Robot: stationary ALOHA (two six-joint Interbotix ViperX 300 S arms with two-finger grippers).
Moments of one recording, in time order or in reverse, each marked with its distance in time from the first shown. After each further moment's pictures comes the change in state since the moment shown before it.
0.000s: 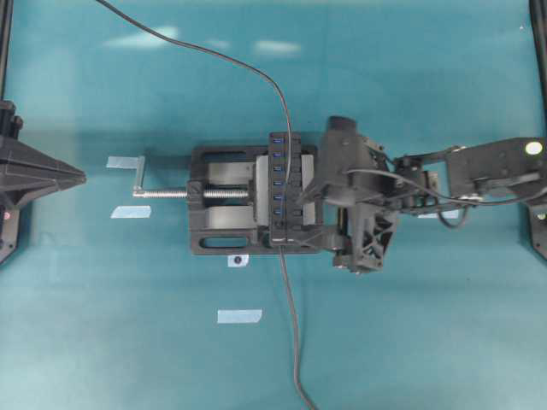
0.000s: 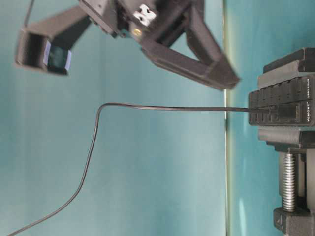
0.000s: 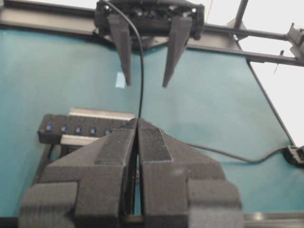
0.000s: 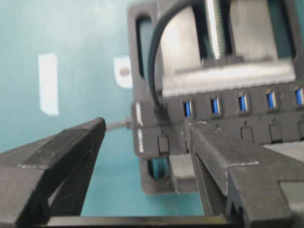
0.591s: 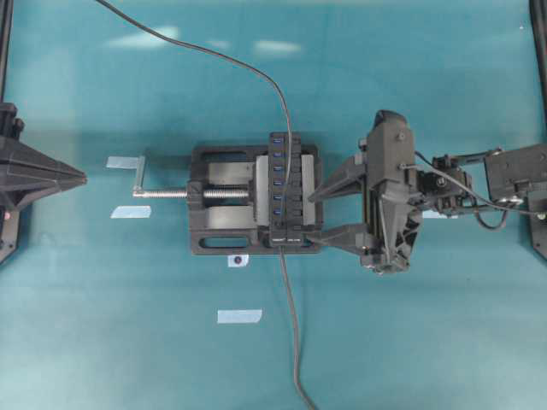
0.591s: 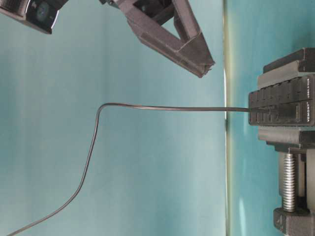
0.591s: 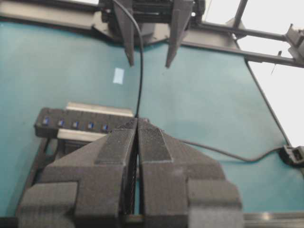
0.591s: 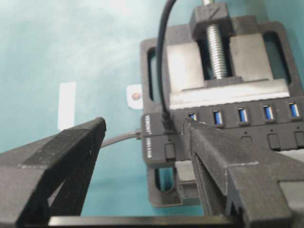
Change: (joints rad) left arm -0.002 0.000 0.008 0.000 -0.002 -0.029; right arm 0.014 -0.078 0.123 0.000 -0.184 0.003
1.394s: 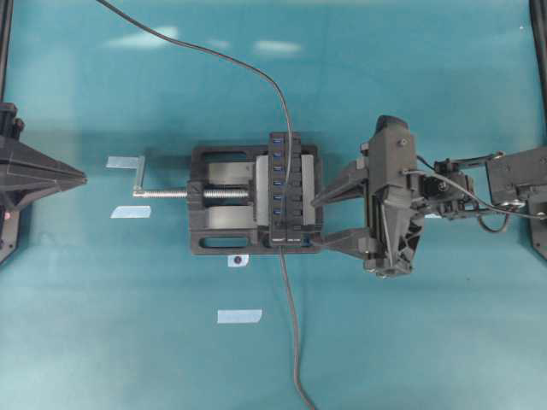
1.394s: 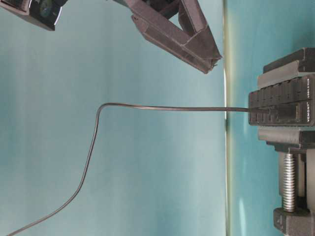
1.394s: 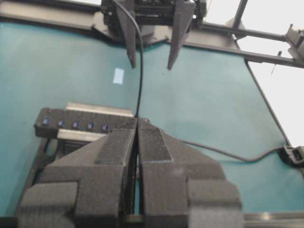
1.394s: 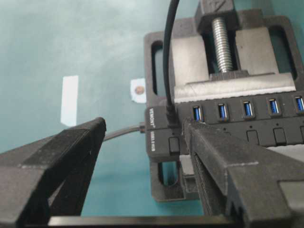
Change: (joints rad) left arm 0.002 0.000 0.000 0.000 0.000 0.000; right arm 0.006 0.000 0.011 0.000 -0.006 -0.003
